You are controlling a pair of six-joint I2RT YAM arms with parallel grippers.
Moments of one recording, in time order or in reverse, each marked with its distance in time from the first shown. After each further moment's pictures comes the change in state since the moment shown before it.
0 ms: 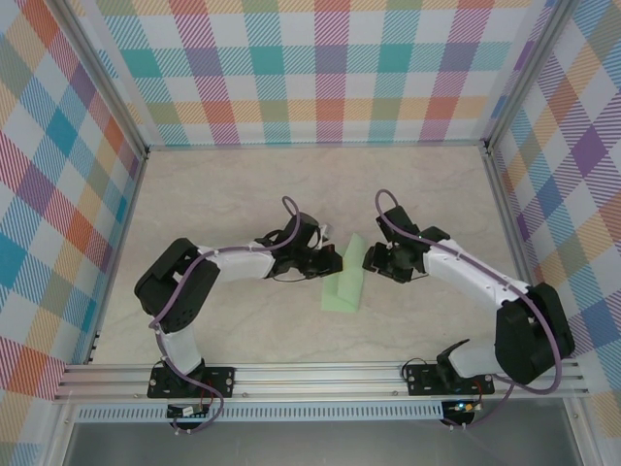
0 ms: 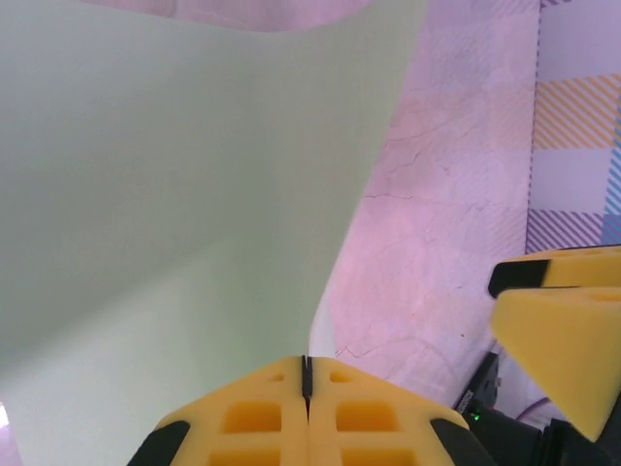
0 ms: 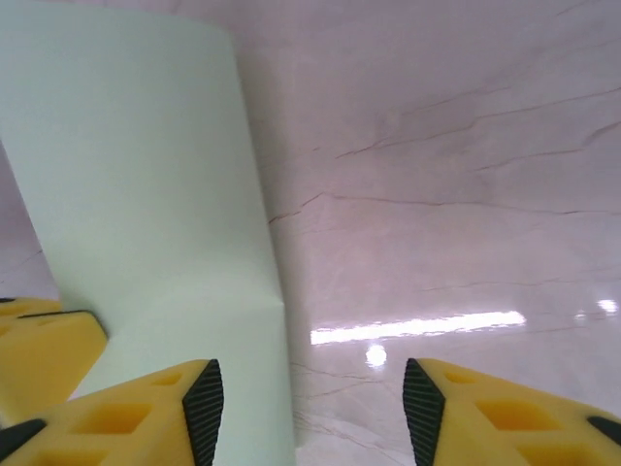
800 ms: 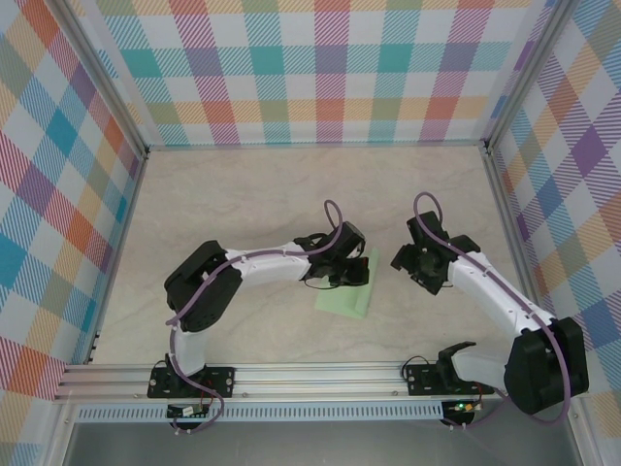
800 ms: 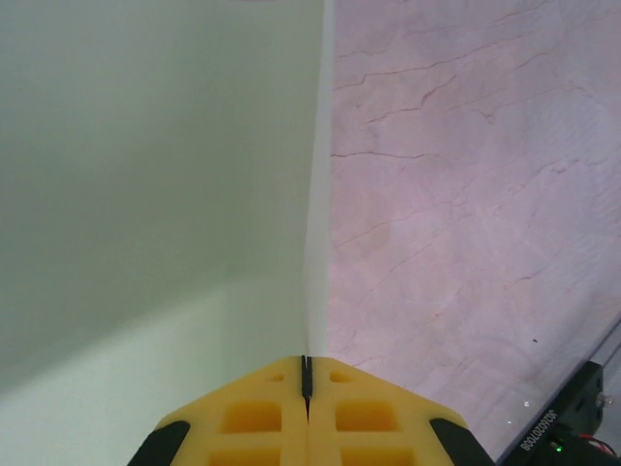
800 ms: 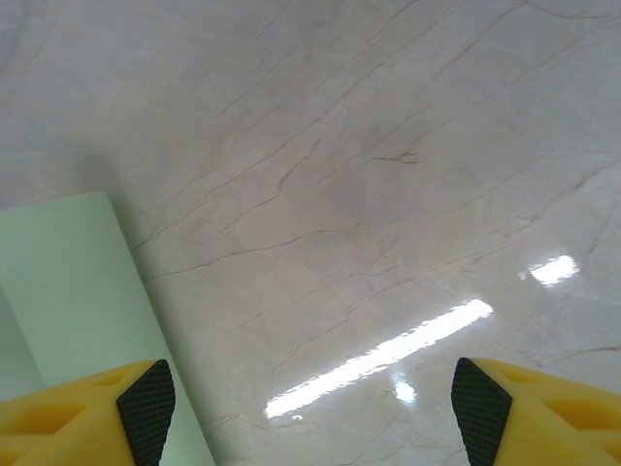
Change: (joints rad) left arm -0.185 0.126 0.269 -0.269 -0.212 0.016; right arm -0.161 -0.155 -0.087 -0.095 0.090 0.095
